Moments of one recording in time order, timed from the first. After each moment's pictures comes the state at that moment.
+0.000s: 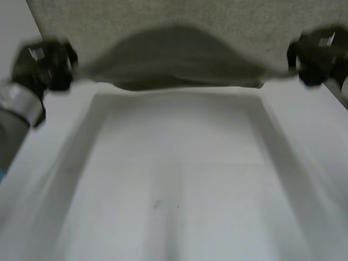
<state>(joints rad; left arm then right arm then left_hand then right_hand) 4.52 -1.69 -1.61 3.41 -1.40 3.27 1.69 -1.40 1.32 0.13 1.23 2.63 1.17 1.22 1.22 1.22 1.03 1.38 1.18 1.19 1.20 1.00</state>
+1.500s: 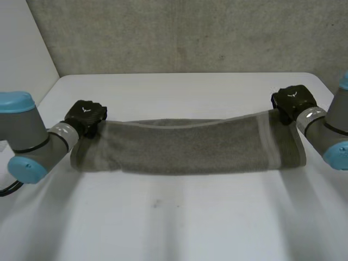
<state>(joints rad) 4.57 -2.30 -1.29 3.33 -1.23 3.63 1.70 -0.85 1.13 -0.05 1.37 2.61 1.17 1.22 1.22 1.22 1.03 1.38 1.18 1.19 1.20 1.00</state>
